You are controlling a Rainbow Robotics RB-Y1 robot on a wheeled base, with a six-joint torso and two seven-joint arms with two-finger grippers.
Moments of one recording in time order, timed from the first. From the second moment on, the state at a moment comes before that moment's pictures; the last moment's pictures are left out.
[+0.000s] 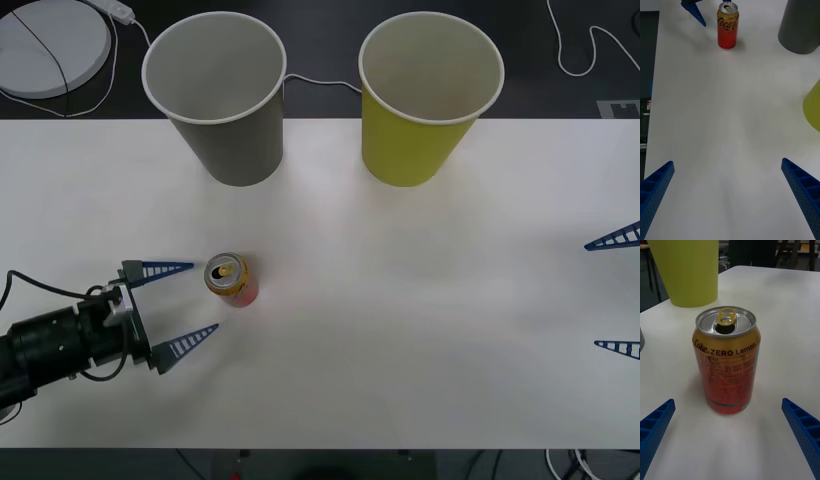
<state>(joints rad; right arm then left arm) 0.21 -0.97 -0.51 -1.95 1.34 -1.50 -0.06 -0.07 0.63 -0.12 -1.16 -0.98 -1.09 -0.63</state>
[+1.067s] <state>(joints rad) 0.21 -0.97 -0.51 -1.95 1.34 -1.50 -0.06 -0.12 0.47 -0.12 -1.15 -1.05 -1.03 -0.61</state>
